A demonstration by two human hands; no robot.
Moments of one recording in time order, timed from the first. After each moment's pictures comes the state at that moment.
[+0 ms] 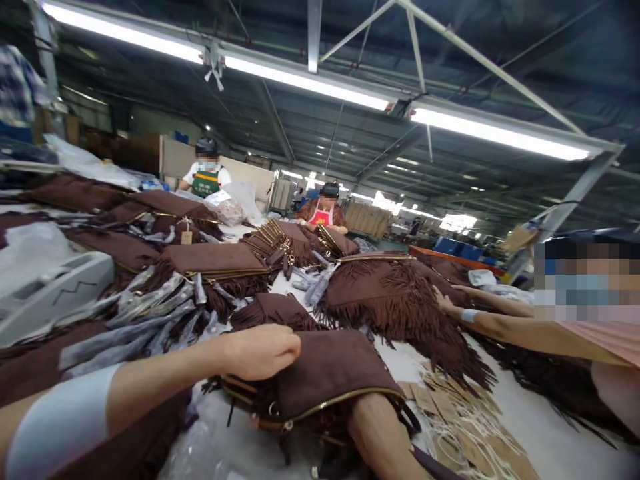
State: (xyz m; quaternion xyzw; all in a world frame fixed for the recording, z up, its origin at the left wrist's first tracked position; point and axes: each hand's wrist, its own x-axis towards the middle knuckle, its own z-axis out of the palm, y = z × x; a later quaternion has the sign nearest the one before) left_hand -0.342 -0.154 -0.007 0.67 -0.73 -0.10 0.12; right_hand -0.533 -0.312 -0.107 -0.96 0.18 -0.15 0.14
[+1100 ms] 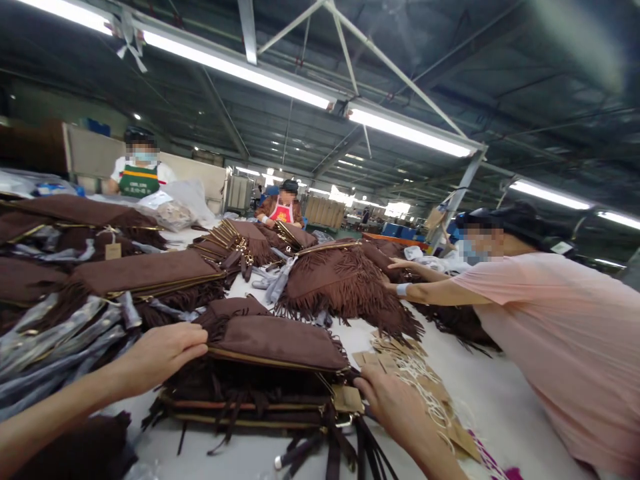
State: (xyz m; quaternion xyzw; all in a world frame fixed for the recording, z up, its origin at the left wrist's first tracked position) left_hand -0.260 -0.126 -0.055 0.76 -0.63 0.00 0.14; right_hand -0.624 -0.339 -0.068 -0.90 0.44 -0.02 -0.05
